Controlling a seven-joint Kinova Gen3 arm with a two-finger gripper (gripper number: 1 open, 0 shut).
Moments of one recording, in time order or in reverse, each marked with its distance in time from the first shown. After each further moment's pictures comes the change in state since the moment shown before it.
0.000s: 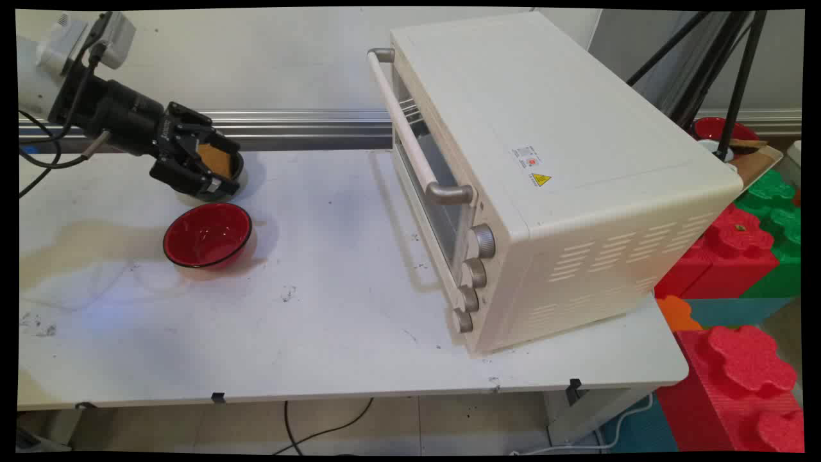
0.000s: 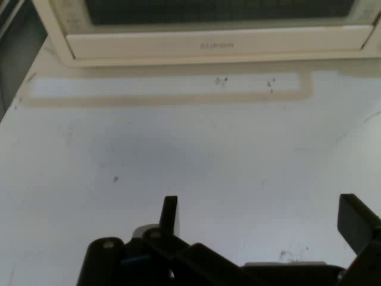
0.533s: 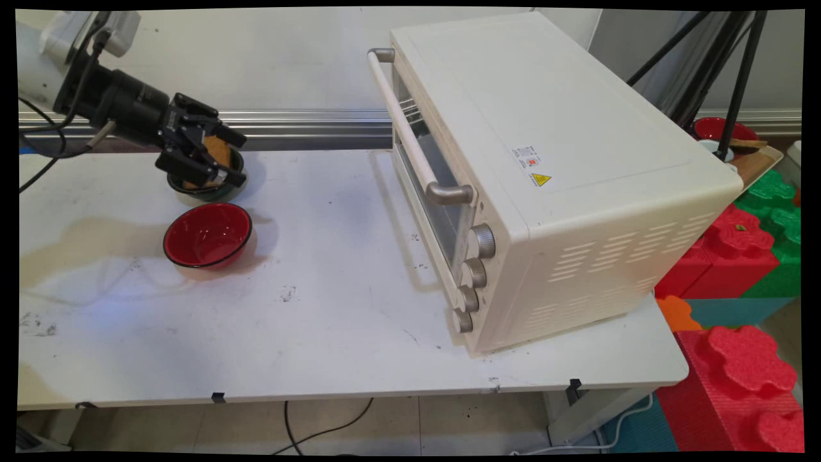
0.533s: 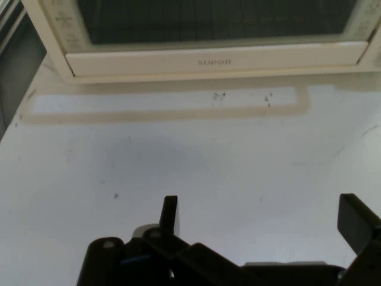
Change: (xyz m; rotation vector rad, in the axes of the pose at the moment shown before) arm 0.015 -0.001 0.000 -0.007 0.013 0.010
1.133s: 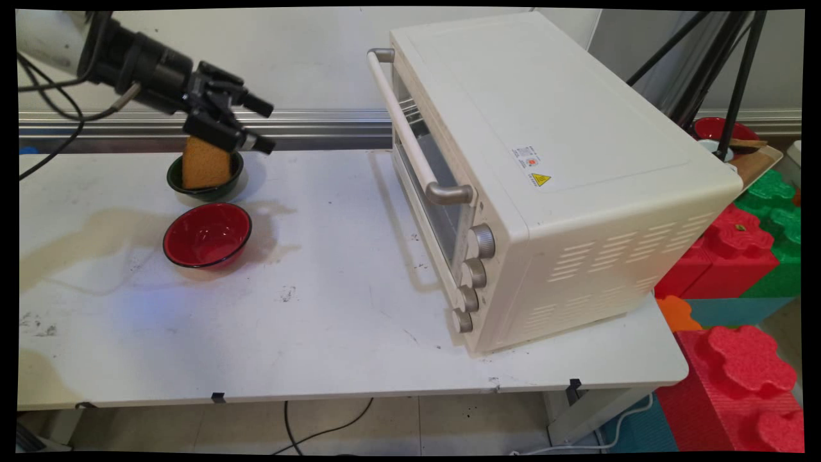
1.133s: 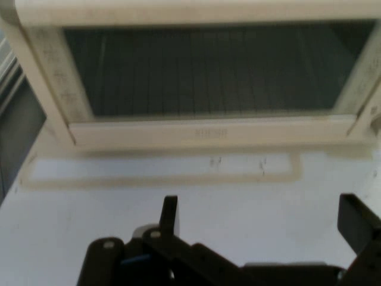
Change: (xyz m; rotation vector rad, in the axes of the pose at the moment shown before) arm 0.047 -0.006 0.007 -0.019 0.084 -0.012
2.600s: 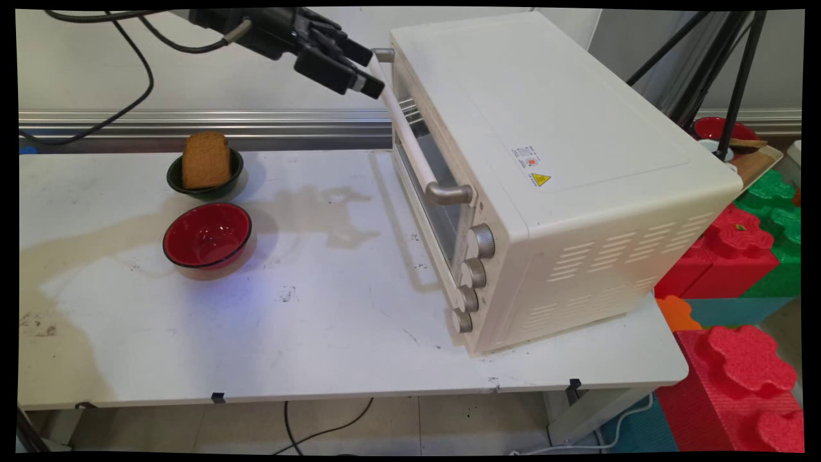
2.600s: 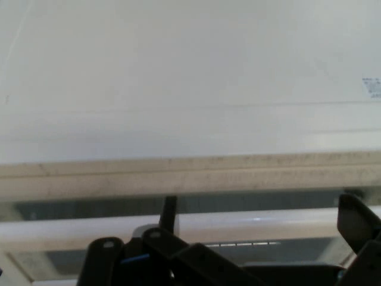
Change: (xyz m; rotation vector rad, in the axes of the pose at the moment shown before) arm 0.116 0.009 0.069 -0.047 0.123 -0.003
